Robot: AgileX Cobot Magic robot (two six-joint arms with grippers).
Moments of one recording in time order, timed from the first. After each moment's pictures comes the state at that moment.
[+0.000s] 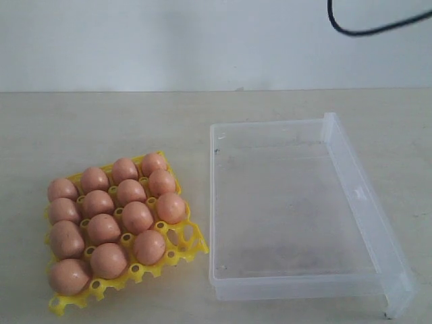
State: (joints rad) left arm 0.04 0.00 0.00 0.03 0.36 -0.09; right arm 0.27 1.59 -1.43 0.24 0.29 -0.15
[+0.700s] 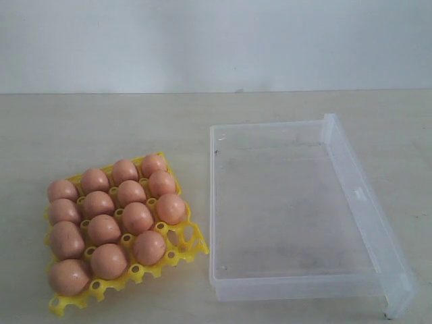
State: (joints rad) left arm 0.04 0.00 0.00 0.03 0.36 -0.09; right arm 0.28 0.97 -0.66 -0.08 -0.55 0.59
